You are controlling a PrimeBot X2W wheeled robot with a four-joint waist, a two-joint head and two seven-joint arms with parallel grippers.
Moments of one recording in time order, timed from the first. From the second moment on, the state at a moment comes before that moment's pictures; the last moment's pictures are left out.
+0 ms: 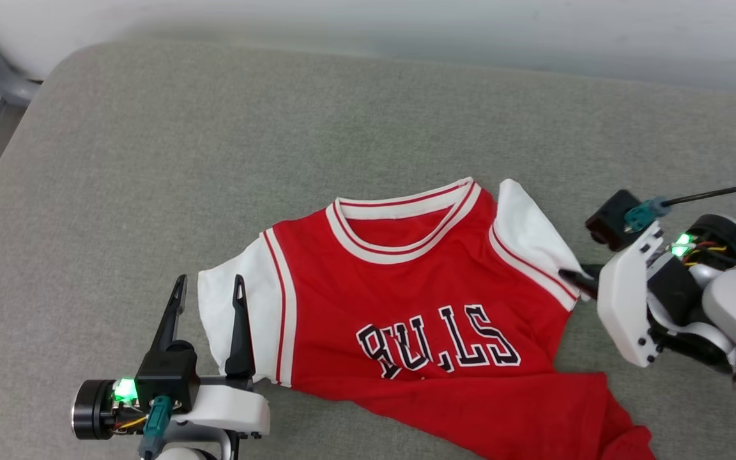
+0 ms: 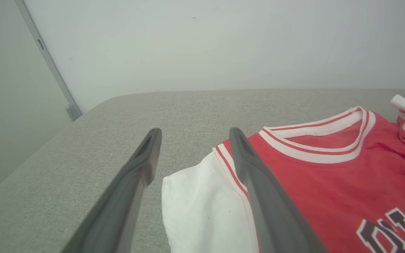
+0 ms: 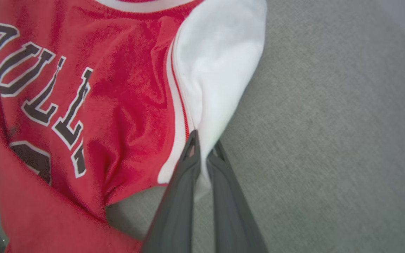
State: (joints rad) left arm -0.04 0.06 -0.10 0.05 -0.03 0.12 -0.26; right arm -0.78 -0.69 1.00 0.29 0.82 0.13 0.44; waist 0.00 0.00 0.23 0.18
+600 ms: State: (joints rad) left arm 0.02 0.07 -0.08 0.05 -0.02 0.11 -0.26; right arm -0.36 -0.86 0.67 0.30 0.84 0.13 0.28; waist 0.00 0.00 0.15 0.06
